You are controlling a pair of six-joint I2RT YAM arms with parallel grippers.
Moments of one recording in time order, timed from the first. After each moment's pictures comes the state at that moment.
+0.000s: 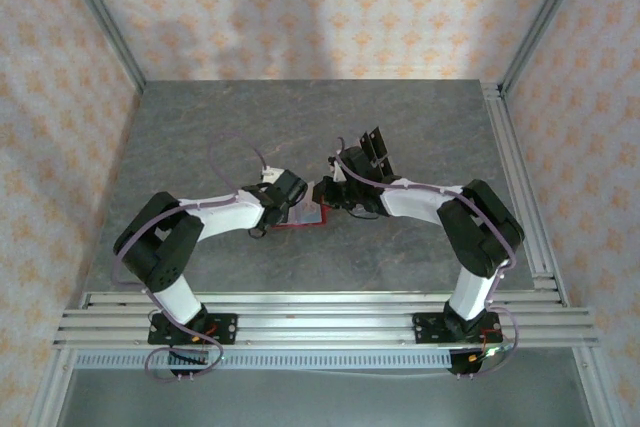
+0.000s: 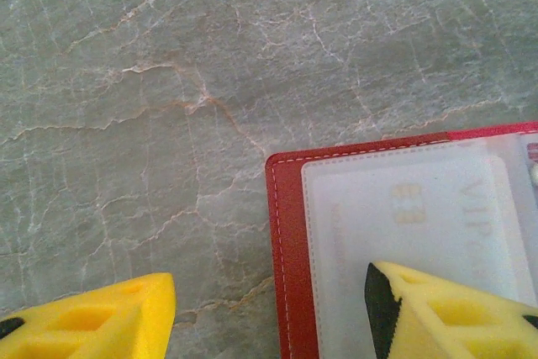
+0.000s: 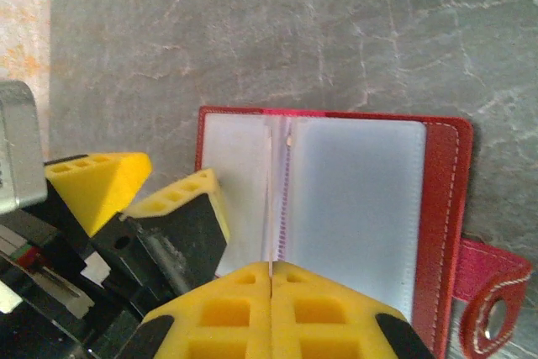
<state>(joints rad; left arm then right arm) -0.62 1.67 0.87 -0.42 -0.54 -0.52 0.67 1.76 0.98 0.02 -0.41 0.80</state>
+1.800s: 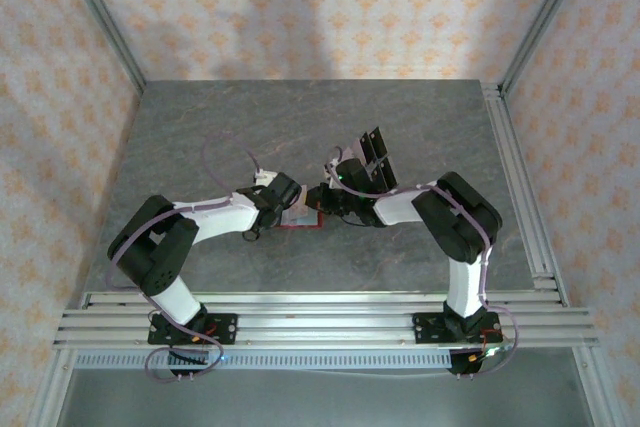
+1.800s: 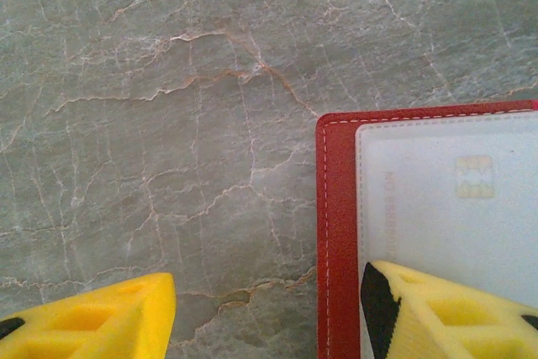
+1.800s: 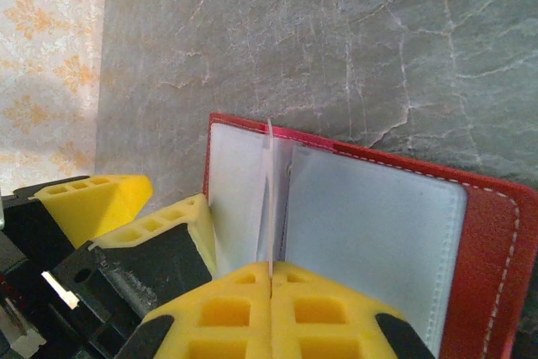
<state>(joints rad) -0.59 1.64 0.83 -0.43 -0.56 -0.52 0.68 1.91 0.88 0.42 -0.48 0.90</state>
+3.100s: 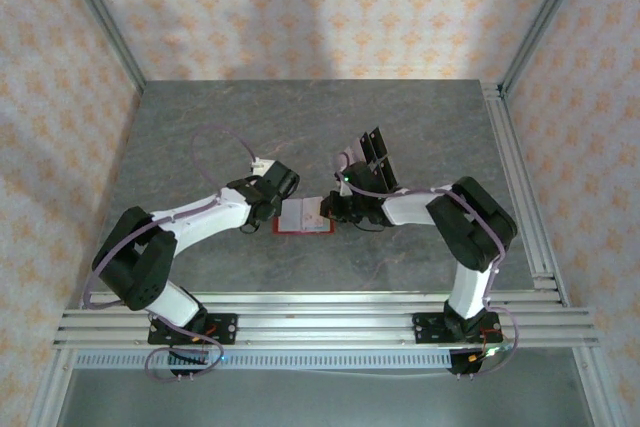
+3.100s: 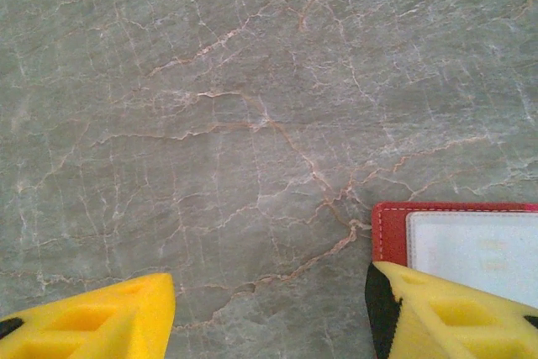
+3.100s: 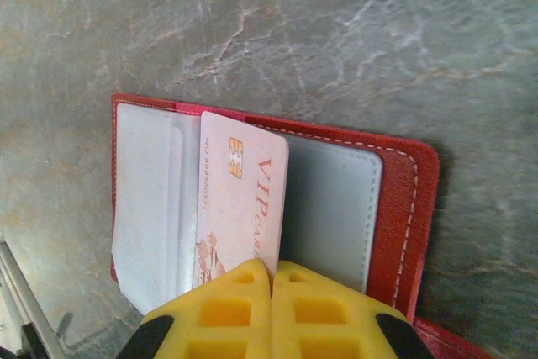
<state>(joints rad) -0.59 1.53 0.91 -0.55 -0.53 -0.54 0.64 1.81 0.85 0.11 -0.42 0.76</state>
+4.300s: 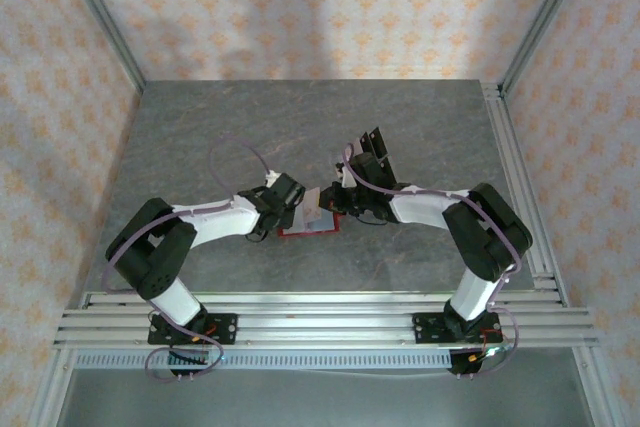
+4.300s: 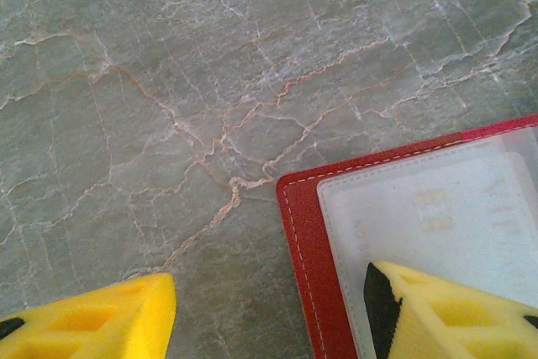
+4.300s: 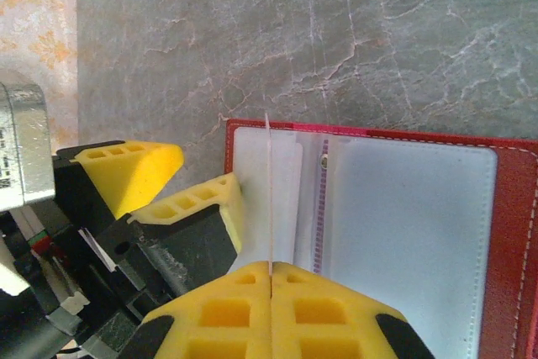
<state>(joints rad) -0.63 1.62 0.82 -0.36 -0.39 -0.47 0.63 1.72 0.86 0.12 -0.51 0.82</state>
